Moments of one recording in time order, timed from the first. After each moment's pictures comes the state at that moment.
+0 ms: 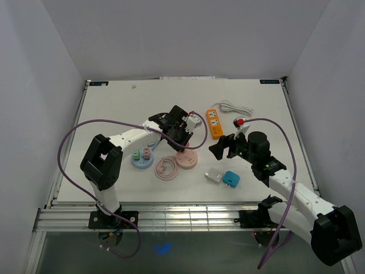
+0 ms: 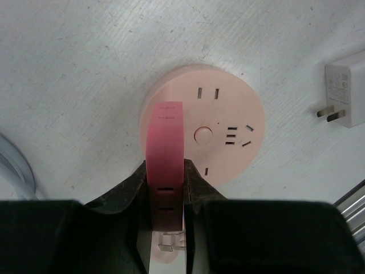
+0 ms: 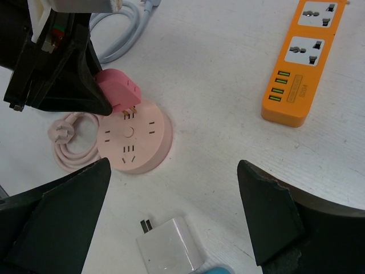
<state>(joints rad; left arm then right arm) -0.70 1.79 1.33 -0.62 0.17 0.09 0.46 0.93 0.46 0.14 -0.28 0.23</state>
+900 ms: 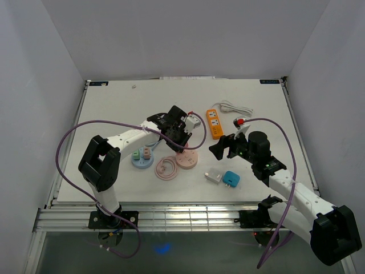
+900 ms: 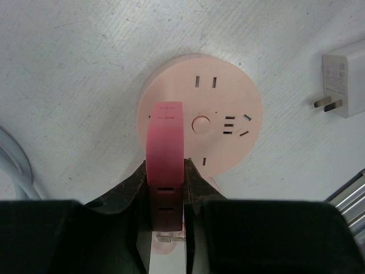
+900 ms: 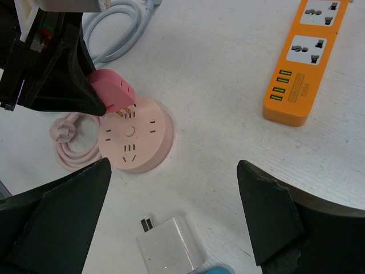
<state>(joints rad) -0.70 1.76 1.31 -0.64 0.17 0.09 0.45 0.93 0.46 0.14 -0.30 0.24</state>
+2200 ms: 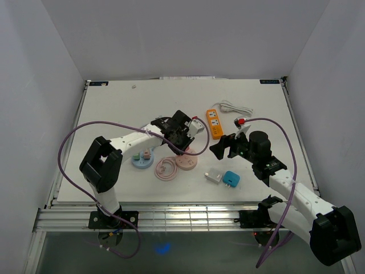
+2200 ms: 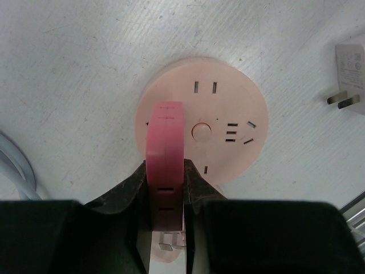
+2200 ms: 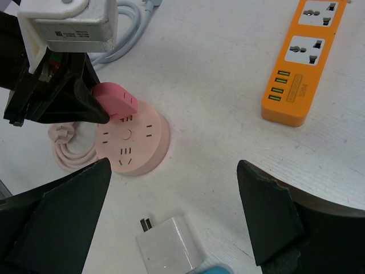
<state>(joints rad) -0.75 1.76 1.28 -0.61 0.11 0.12 0.44 0.93 0.46 0.14 -0.31 0.24</state>
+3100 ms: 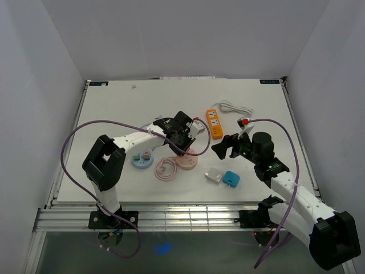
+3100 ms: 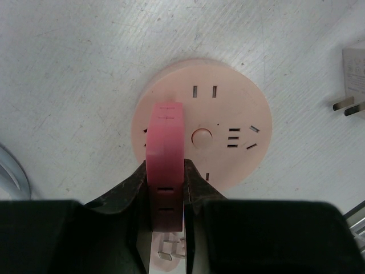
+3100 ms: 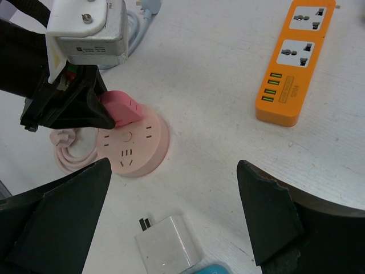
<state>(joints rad) -0.76 1.79 1.29 -0.59 0.10 0.12 0.40 0.89 0.44 0.14 -0.33 0.24</state>
